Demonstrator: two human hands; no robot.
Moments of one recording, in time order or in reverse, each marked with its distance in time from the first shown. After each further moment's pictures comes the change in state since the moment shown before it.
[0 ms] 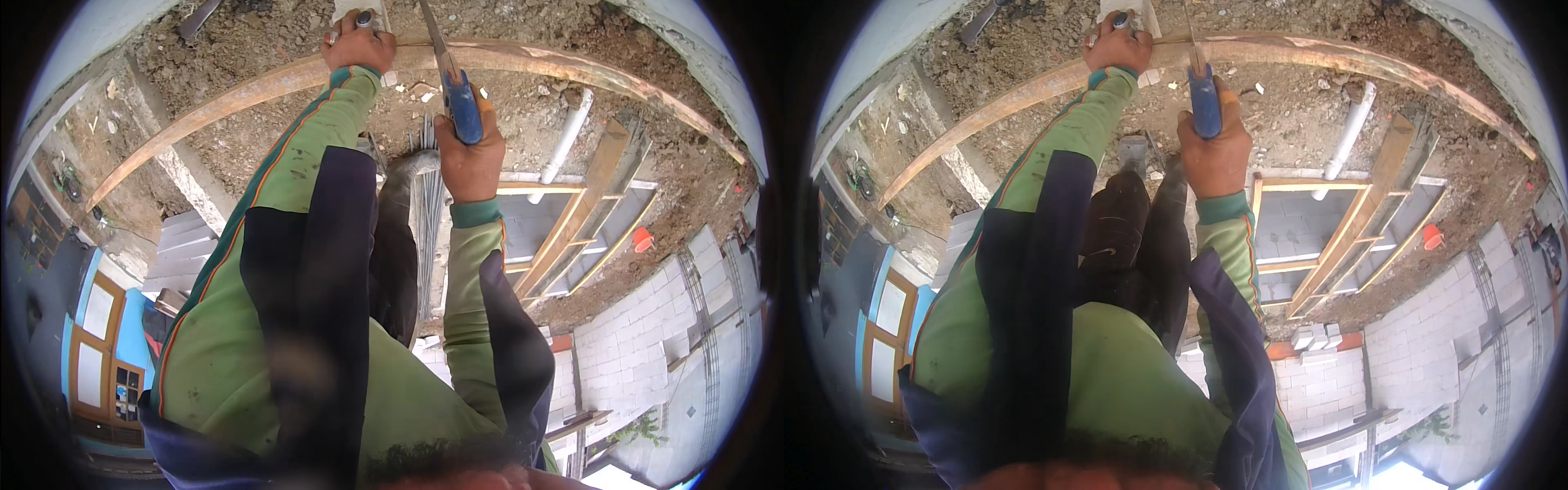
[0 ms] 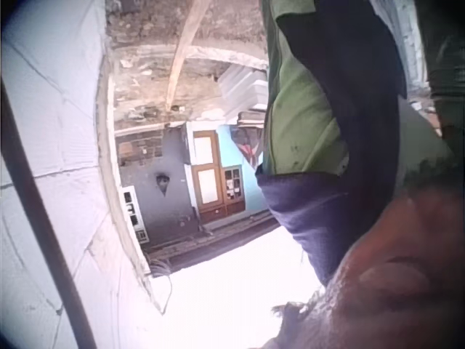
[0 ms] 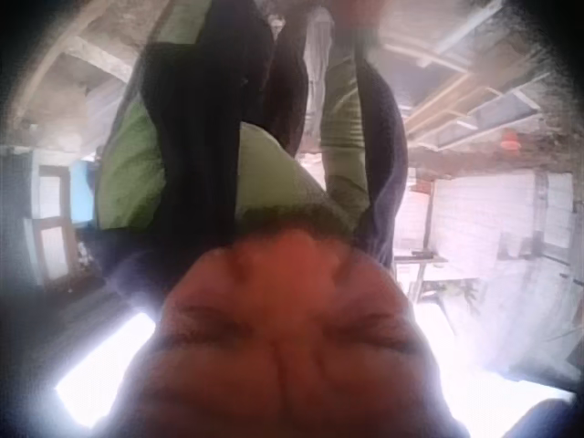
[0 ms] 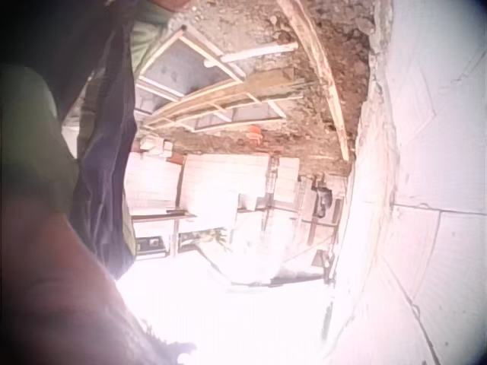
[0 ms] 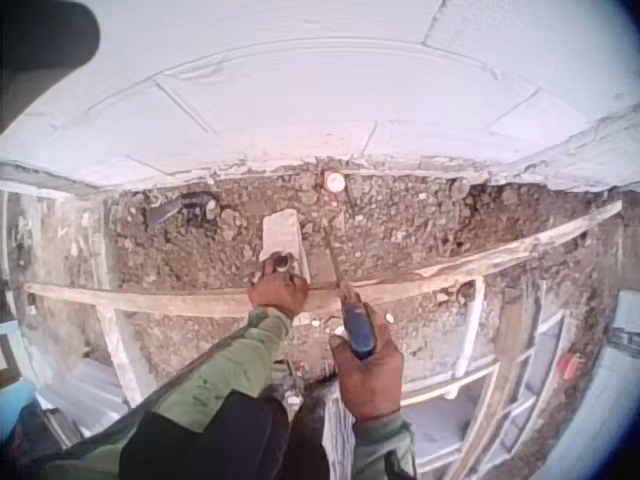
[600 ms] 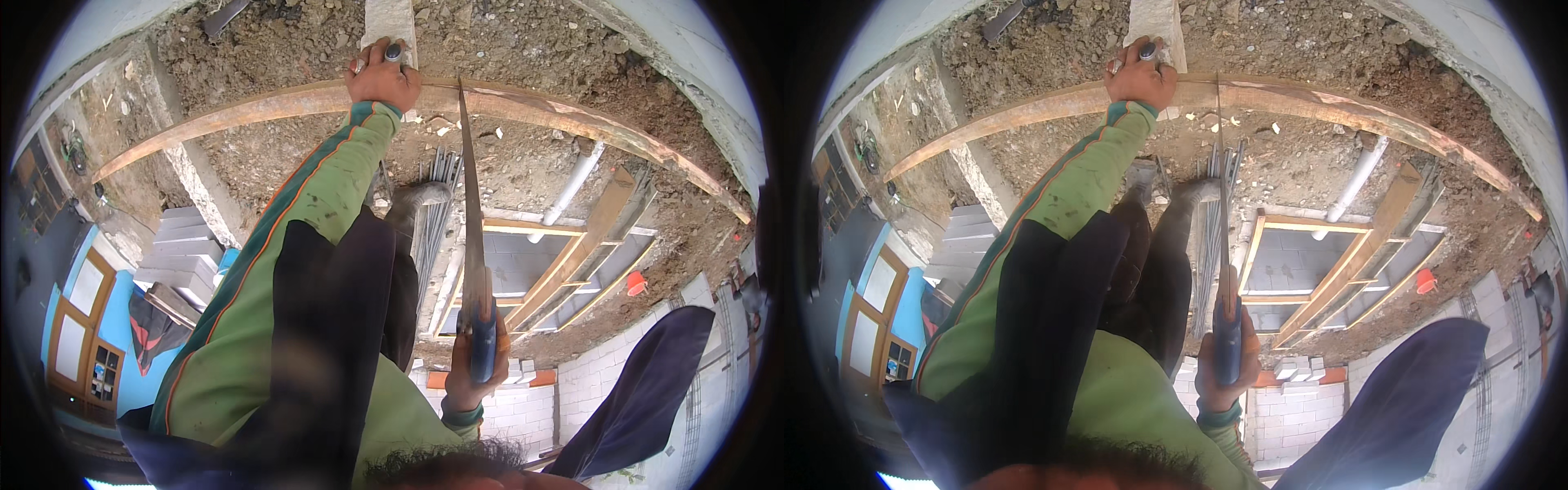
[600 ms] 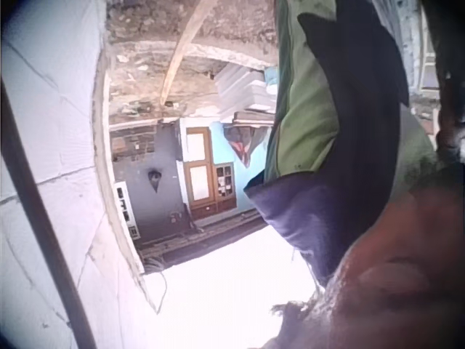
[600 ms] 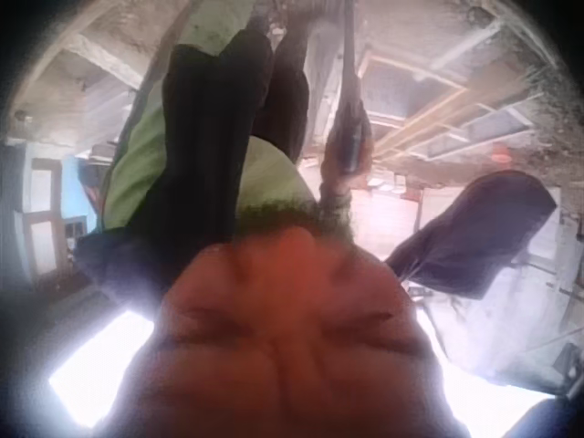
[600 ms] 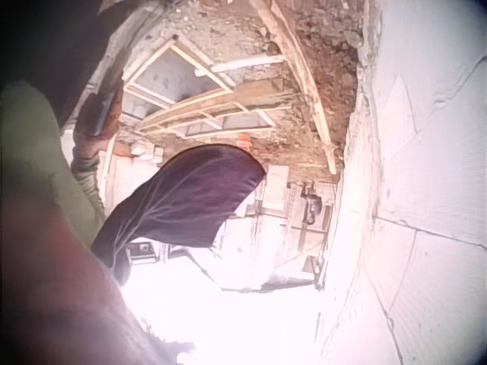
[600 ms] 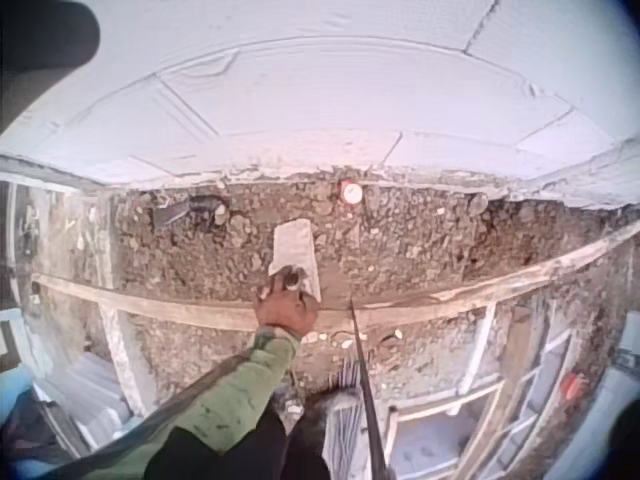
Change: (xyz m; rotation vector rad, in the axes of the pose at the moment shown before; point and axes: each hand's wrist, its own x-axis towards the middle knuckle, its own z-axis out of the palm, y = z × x) left_hand 0.032 -0.004 -0.016 -0.087 0.148 -0.024; right_hand -0.166 0.016 -0.064 0.176 0.124 0.144
